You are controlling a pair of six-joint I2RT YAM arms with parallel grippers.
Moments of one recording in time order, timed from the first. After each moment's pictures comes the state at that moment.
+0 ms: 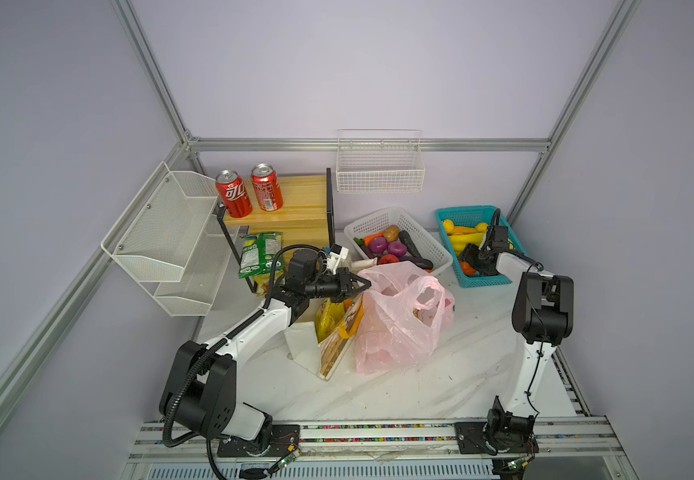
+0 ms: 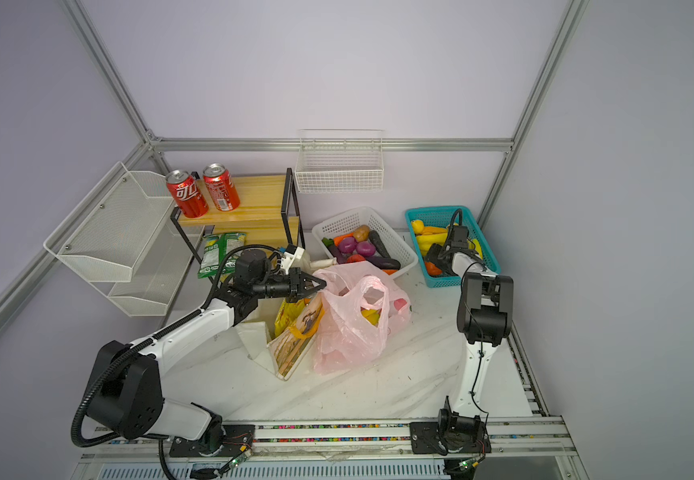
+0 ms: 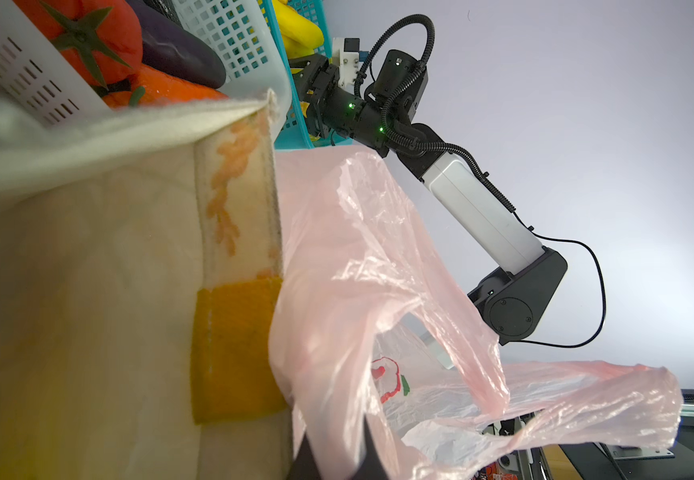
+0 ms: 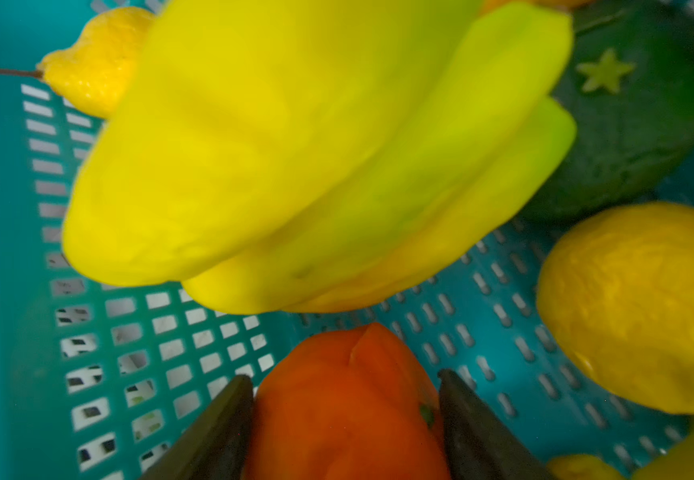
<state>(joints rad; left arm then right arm) -0.39 1.46 1.00 0.09 0.86 -0.95 -0.12 2.12 1.56 -0.30 -0.15 0.43</state>
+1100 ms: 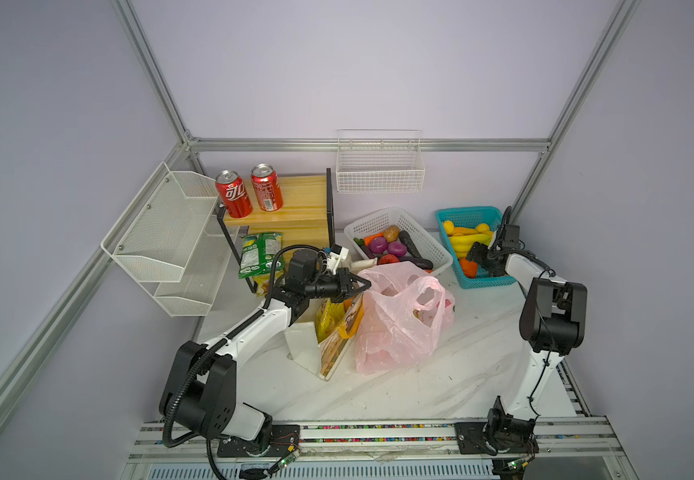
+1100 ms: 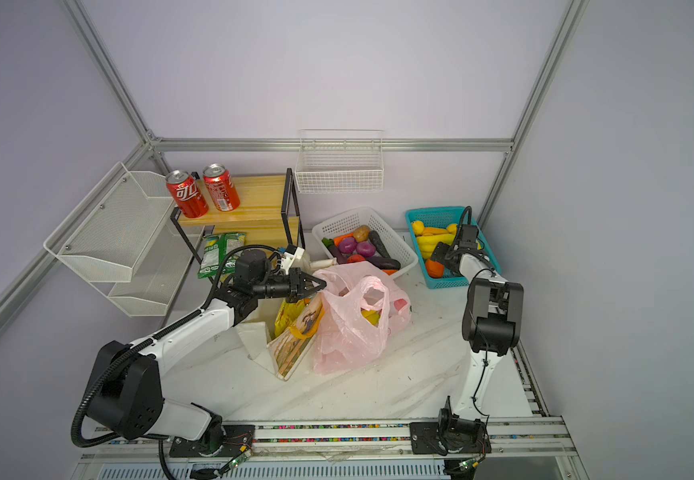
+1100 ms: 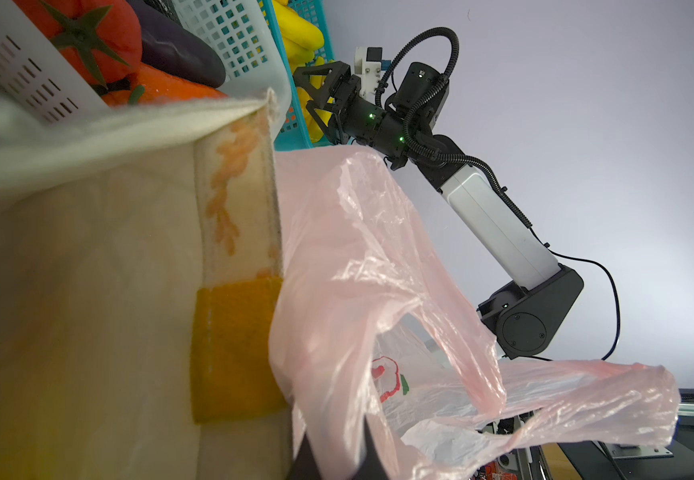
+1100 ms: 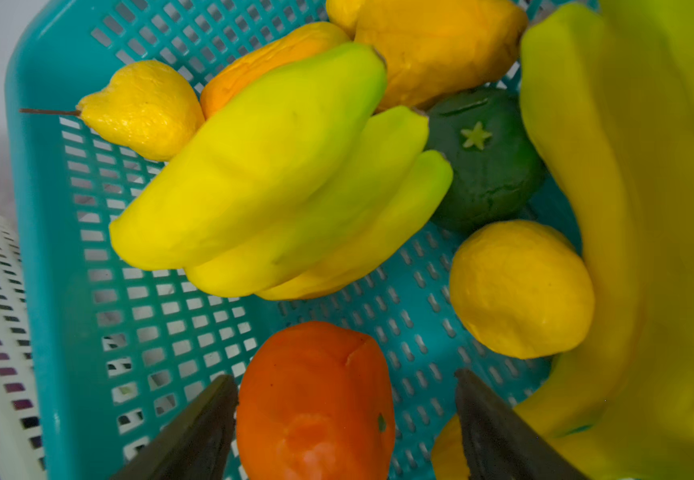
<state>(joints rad) -0.39 1.46 1.00 0.09 0.86 -0.95 -0.16 2.02 1.51 -0.32 -0.11 0.37</state>
